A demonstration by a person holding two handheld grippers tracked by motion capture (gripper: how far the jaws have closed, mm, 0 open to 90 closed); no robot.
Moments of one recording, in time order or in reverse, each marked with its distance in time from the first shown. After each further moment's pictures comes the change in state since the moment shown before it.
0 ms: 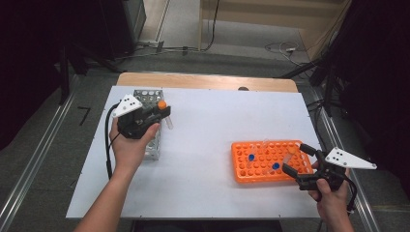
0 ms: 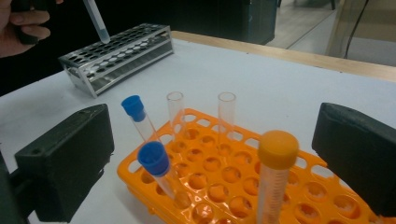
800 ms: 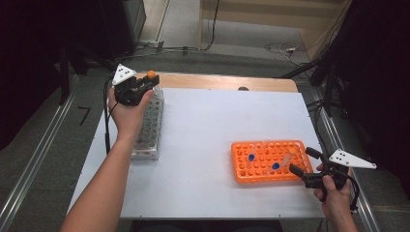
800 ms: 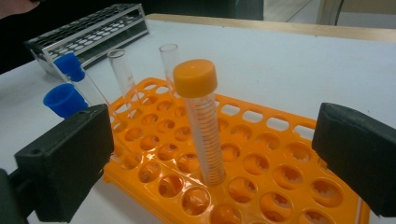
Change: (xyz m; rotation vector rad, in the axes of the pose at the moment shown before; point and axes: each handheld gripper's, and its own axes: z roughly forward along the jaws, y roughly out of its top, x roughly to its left) left arm 0.072 0.026 0.047 -0.068 0.196 -0.024; right arm -0.040 -0.033 -0.001 0.042 -0.033 0.066
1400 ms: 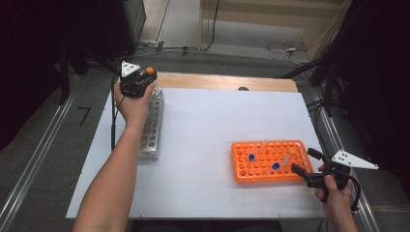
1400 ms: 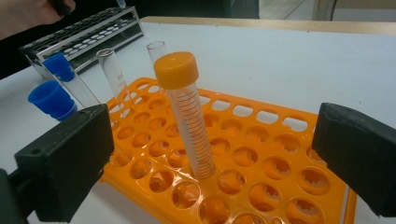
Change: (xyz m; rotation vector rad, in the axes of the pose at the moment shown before) left arm 0.028 -0.019 0.050 0.056 0.136 -0.045; right arm -0.007 -0.005 -0.002 -0.010 -0.005 0.029
